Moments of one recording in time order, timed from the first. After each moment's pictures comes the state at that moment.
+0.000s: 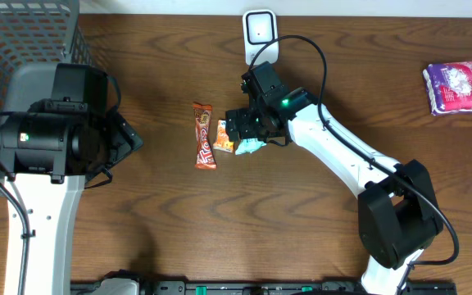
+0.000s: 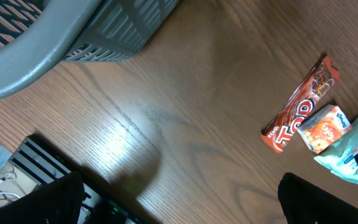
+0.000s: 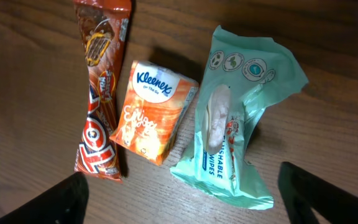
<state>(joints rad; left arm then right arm) -0.08 1.32 1.63 -1.61 -0.21 -0.75 0.57 1.92 1.47 -0.70 -0.16 0.44</state>
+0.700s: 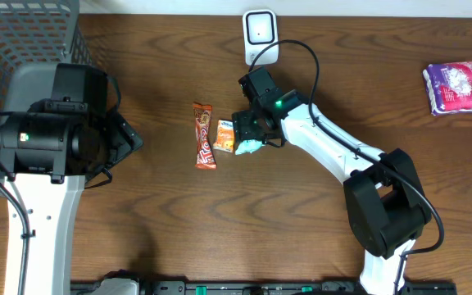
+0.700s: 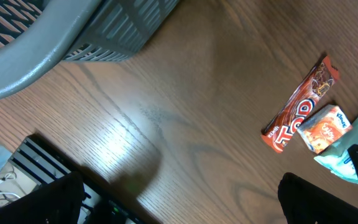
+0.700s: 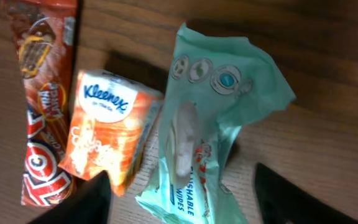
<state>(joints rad) -0.08 1.32 1.63 -1.61 -0.21 -0.75 0.57 2.00 1.47 -0.66 -0.08 0.46</state>
